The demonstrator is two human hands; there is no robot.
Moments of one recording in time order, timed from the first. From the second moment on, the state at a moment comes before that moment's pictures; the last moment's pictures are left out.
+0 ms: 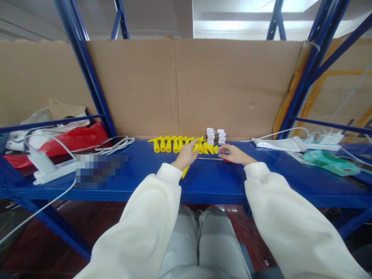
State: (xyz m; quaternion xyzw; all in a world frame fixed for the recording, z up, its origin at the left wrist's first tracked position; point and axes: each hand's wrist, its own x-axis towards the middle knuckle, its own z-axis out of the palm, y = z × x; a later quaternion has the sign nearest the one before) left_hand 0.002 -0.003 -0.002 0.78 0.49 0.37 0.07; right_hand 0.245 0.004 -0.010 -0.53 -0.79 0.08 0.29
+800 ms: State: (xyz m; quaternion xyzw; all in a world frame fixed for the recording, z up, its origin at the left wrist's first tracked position) left_hand 0.012 0.003 -0.011 0.85 0.39 0.34 0.10; right_hand 0.207 0.010 -0.015 -0.36 -0.78 0.14 0.48
